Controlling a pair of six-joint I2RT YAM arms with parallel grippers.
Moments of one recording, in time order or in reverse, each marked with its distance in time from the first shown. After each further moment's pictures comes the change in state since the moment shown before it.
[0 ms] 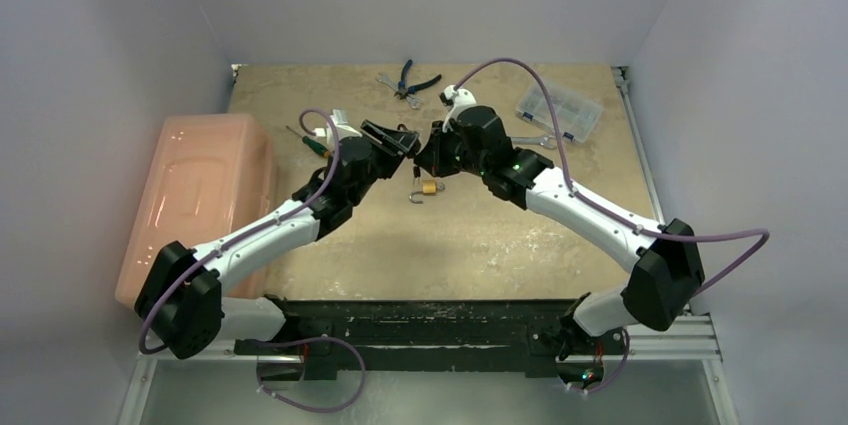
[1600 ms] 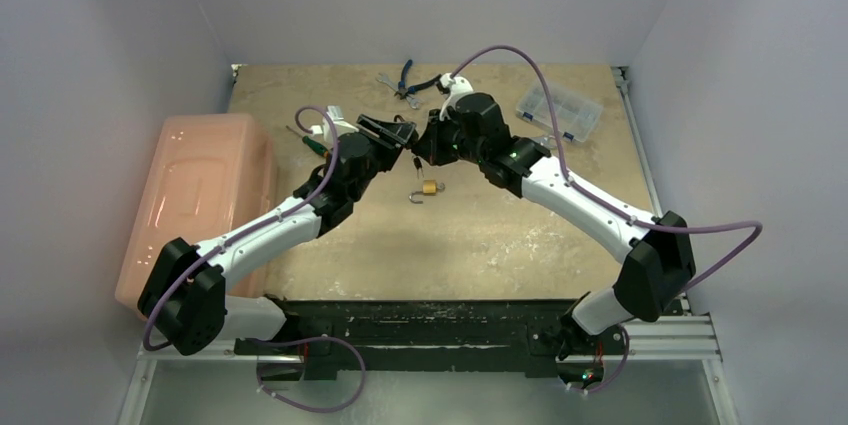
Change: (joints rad) left arm 0.016 0.023 0.009 0.056 -0.028 -0.019; right arm -0.024 0.062 0.098 -0.025 -0.016 -0.042
